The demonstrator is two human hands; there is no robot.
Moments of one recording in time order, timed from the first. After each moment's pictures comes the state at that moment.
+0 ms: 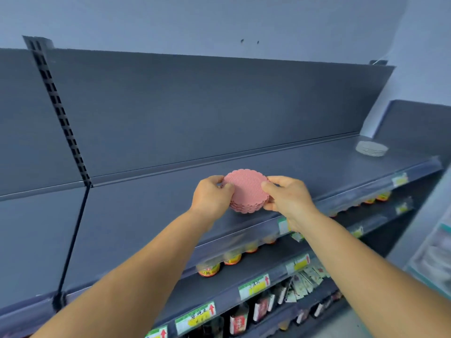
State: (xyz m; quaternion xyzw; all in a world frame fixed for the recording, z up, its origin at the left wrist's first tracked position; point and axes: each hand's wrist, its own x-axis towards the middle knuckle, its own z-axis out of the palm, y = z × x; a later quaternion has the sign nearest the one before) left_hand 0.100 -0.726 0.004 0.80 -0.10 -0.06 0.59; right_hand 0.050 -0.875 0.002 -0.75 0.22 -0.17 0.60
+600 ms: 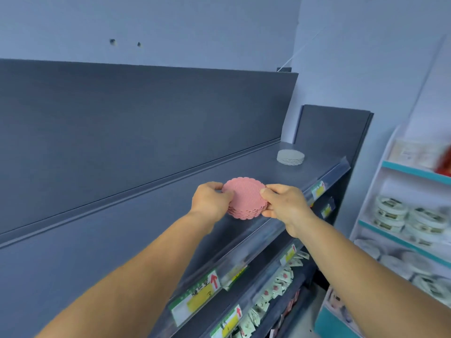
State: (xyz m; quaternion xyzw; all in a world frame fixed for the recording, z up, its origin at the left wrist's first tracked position) left_hand 0.156 -0.988 0.006 0.77 -0.18 -0.17 0.58; right_hand 0.057 -1.113 0.001 -0.70 0.33 -0.24 0.59
